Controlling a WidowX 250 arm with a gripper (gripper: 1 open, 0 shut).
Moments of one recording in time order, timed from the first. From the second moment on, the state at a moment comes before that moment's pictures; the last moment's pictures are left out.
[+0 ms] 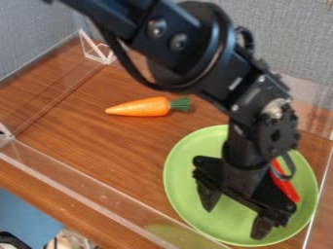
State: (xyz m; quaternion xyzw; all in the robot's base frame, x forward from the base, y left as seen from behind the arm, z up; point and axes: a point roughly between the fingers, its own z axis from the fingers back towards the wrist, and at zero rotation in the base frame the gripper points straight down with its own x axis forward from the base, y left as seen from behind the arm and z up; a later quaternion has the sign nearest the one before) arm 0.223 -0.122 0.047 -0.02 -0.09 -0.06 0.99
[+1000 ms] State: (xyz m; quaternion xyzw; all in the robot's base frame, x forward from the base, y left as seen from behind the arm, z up) arm 0.237 -0.124 0.060 0.03 -0.13 -0.07 0.99
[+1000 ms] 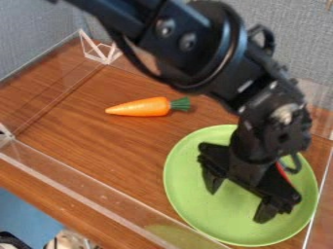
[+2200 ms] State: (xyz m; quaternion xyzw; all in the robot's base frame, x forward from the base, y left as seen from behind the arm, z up) arm 0.255 -0.122 0.073 0.02 -0.15 -0.19 0.97
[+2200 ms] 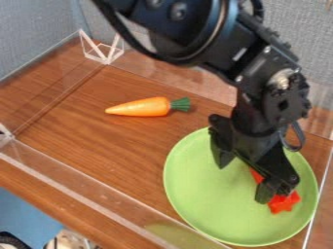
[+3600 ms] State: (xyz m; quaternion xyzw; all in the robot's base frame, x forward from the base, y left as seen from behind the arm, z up) arm 0.259 -0.124 0.114 0.07 -0.15 -0.15 0.97
